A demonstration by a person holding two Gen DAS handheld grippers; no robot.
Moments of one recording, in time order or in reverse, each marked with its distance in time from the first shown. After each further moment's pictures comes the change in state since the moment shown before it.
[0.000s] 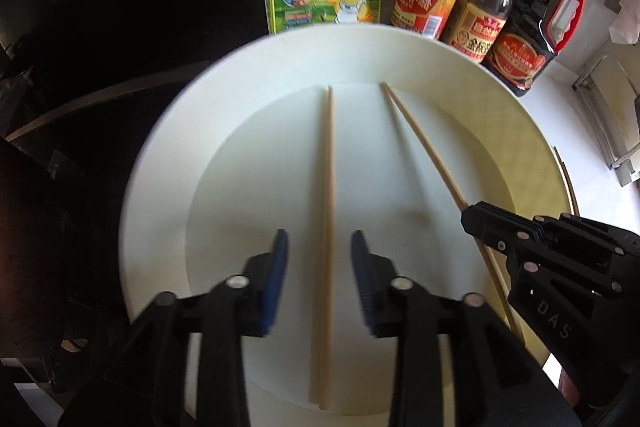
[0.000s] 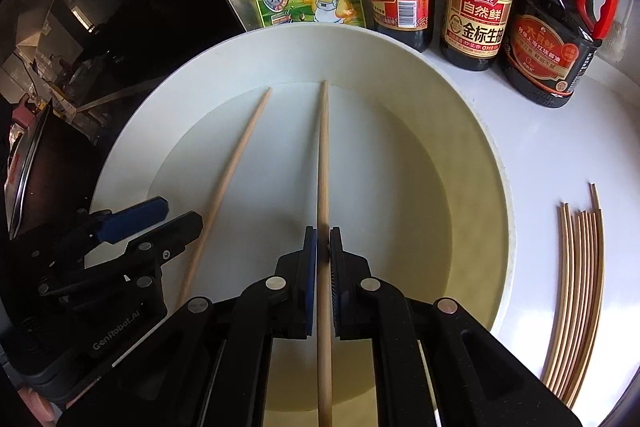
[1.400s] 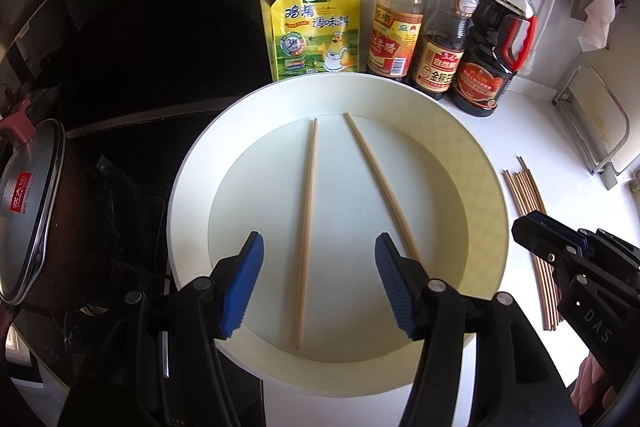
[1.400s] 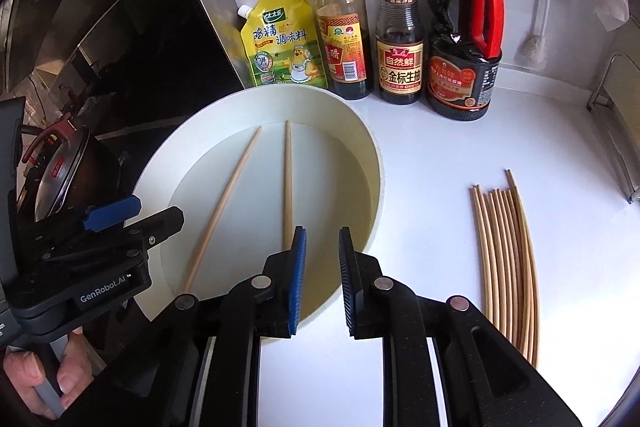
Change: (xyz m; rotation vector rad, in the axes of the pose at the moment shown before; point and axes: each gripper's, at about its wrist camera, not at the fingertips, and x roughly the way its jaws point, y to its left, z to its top) left arm -0.065 -0.026 -0.038 0.002 -0.125 0.027; right arm -0.099 -0.024 -0.055 0.037 -0.188 -0.040
